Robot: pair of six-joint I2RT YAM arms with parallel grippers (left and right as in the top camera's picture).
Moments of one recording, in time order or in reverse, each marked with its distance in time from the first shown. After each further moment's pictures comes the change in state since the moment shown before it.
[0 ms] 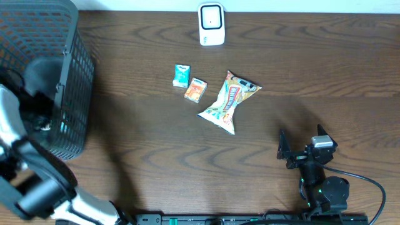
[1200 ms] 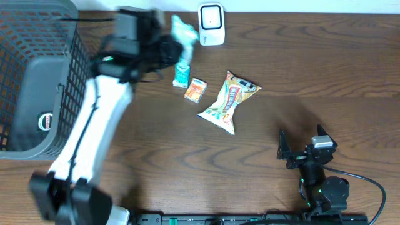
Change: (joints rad) left arm -0.922 -0.152 0.033 0.444 0.223 -0.231; right arm 0.000 0.000 0.000 0.000 0.000 0.000
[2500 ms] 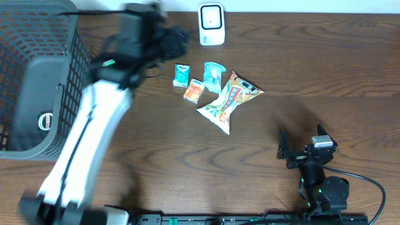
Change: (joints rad) left arm 0.006 -0.097 0.000 0.061 -0.098 0.016; right arm 0.000 0.000 0.000 0.000 0.000 0.000
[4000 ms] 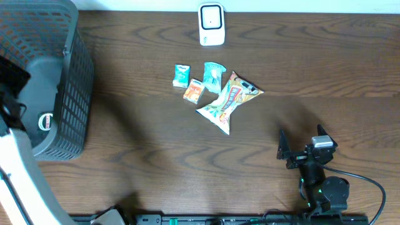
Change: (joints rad) left arm 0.814 -0.208 0.005 -0.279 -0.401 0.140; right arm 0.000 0.000 0.000 0.000 0.000 0.000
